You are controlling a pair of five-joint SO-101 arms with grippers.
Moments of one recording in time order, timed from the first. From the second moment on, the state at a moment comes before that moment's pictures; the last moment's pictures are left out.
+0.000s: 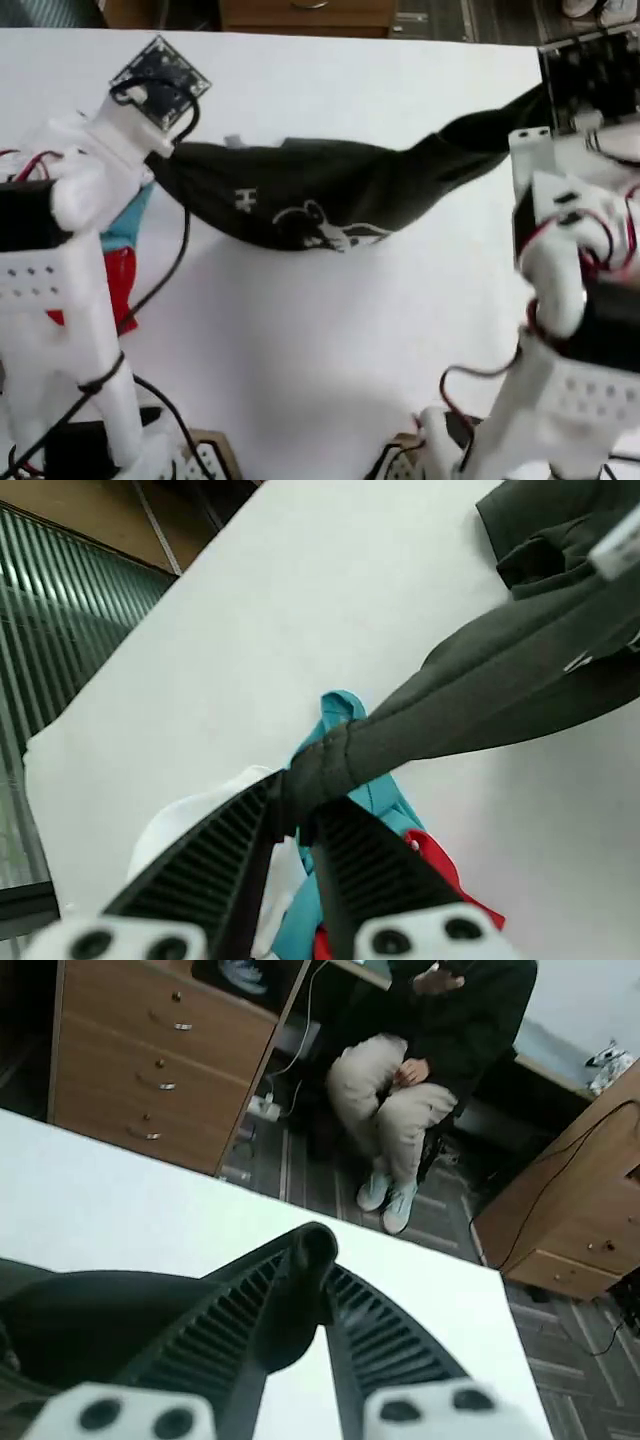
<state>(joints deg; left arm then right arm) -12.8 -23.3 -15.3 93.5 -43.4 8.0 -36.9 -12.5 72.3 27.6</state>
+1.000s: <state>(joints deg) -12.9 -44.0 -25.7 95.9 -43.4 8.0 -54.1 -13.8 62.1 22.4</state>
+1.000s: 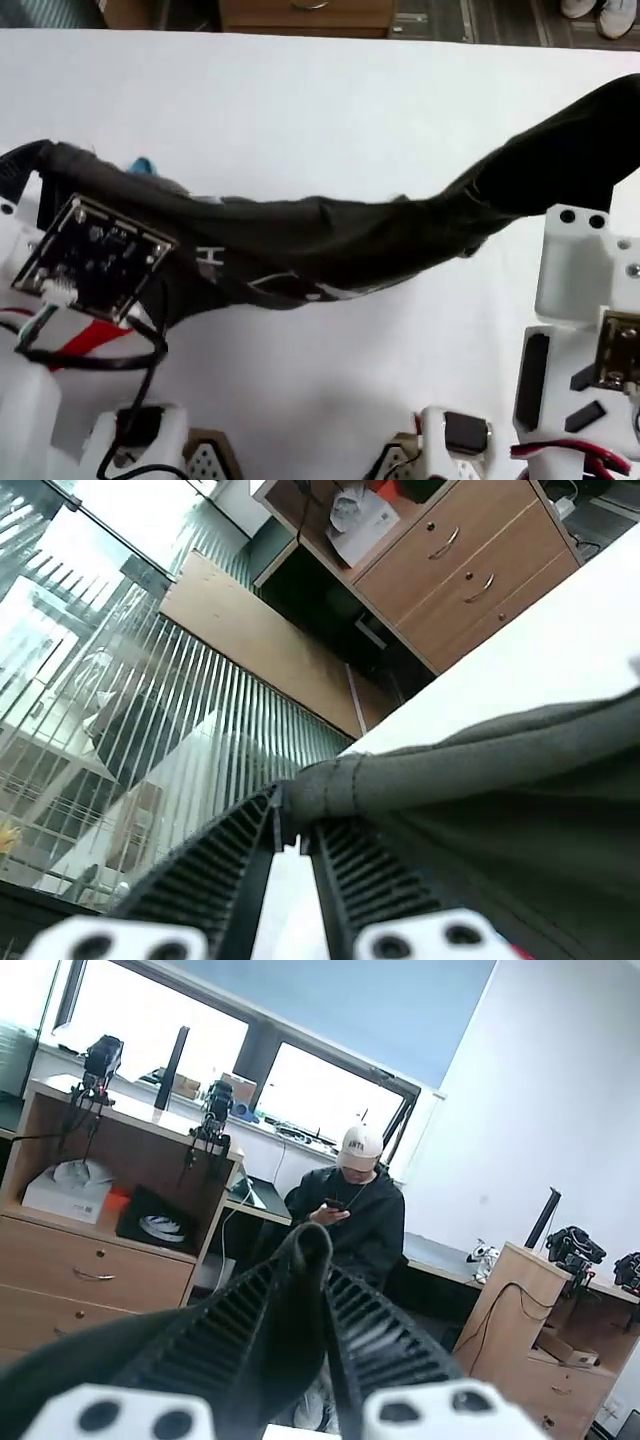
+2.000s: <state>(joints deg) -12.8 -44.7 -15.6 93.1 -41.5 8.0 -54.5 -27.9 61.6 24.6</state>
